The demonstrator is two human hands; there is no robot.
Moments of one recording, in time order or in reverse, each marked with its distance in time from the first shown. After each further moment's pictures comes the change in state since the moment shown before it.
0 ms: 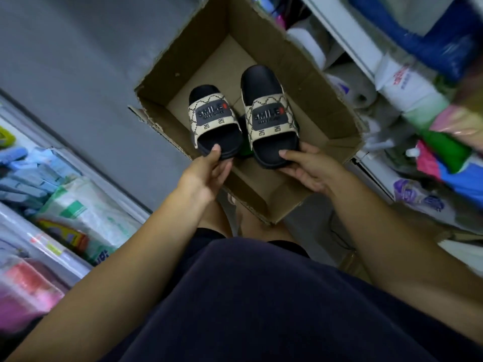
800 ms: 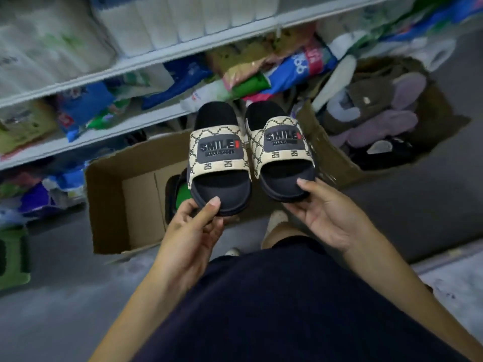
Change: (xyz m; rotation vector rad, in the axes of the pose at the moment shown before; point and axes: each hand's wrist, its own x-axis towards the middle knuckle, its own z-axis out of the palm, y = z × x) left_hand -0.251 -0.077 -0.053 1.061 -0.765 0.132; right_hand -0.329 0.247 0.012 1.125 0.220 -0.734
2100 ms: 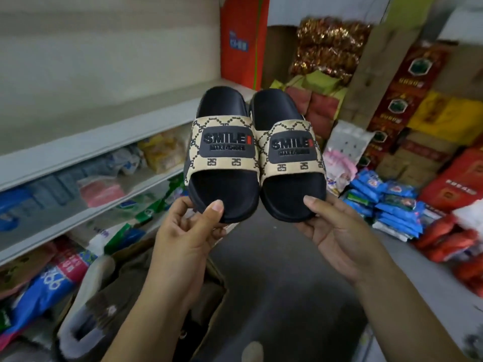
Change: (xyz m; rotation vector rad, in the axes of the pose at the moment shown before) left_hand 0.033 -0.211 0.767 0.179 -0.737 0.413; right_hand -0.144 -0.606 -0.419 0.032 0.120 -0.816
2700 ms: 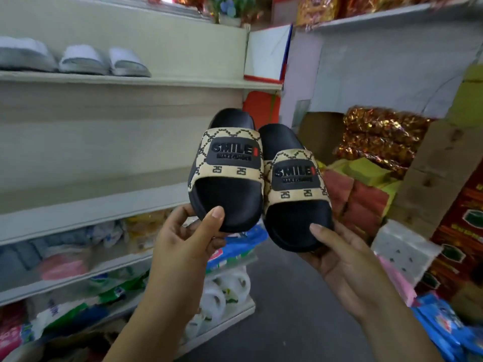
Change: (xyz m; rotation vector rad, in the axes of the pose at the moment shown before) left_hand 0.221 -0.043 0.233 0.149 0.221 0.379; right_hand 0.281 -0.193 -0.106 -0.060 -0.278 -0.032
